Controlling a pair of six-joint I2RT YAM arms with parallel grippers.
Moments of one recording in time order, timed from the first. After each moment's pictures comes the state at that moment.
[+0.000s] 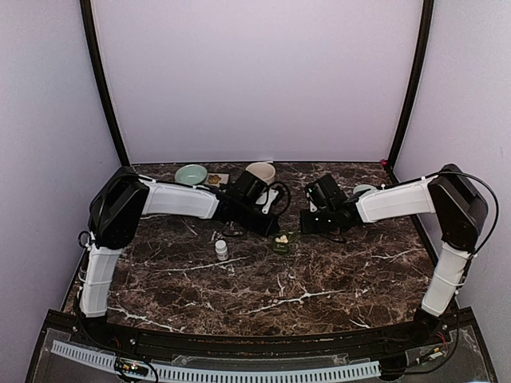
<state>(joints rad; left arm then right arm) -0.82 2.22 1.60 -0.21 0.23 -0.24 0.69 1.80 1.05 -0.14 0.16 0.45</state>
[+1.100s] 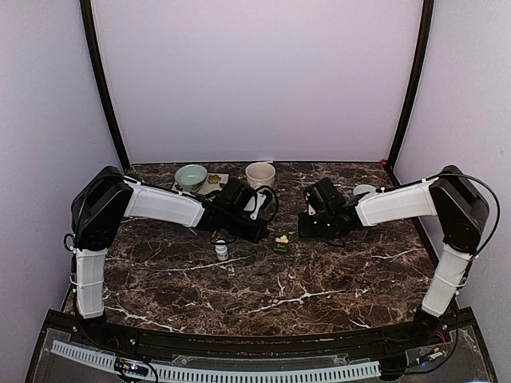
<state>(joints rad) -0.83 2.07 1.36 -0.09 0.16 -0.28 0.72 1.79 1.02 -0.13 0.15 0.51</state>
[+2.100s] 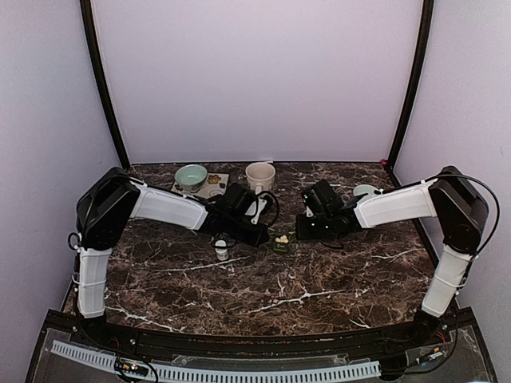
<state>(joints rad) -0.83 2.11 1.36 -0.08 0.18 -0.29 0.75 1.79 1.02 -0.13 0.15 0.55</state>
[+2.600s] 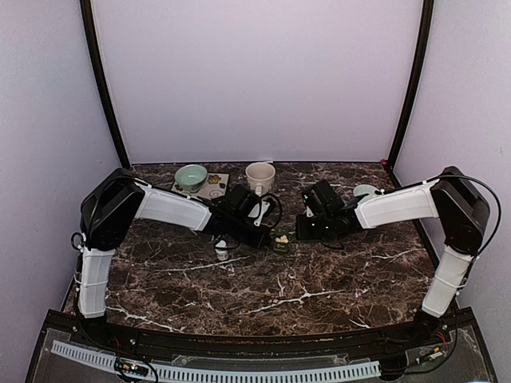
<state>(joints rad) -0.84 2.14 1.39 -0.10 0.19 -0.29 0.75 1.78 1.02 -0.13 0.16 0.56</state>
